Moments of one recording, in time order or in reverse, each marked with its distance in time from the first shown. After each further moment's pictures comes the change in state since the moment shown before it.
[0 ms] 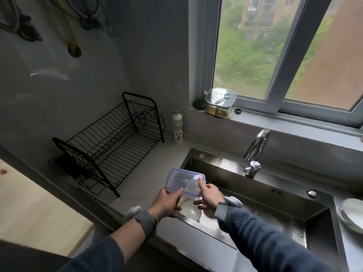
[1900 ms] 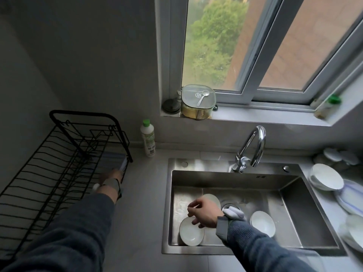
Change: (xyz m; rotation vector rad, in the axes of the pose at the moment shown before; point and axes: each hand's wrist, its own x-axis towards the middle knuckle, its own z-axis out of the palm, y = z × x) left_hand 0.414 0.065 -0.181 0.326 0.141 -0.279; right_hand 0.081 -0.034 0.069 -0.206 0.111 0.187
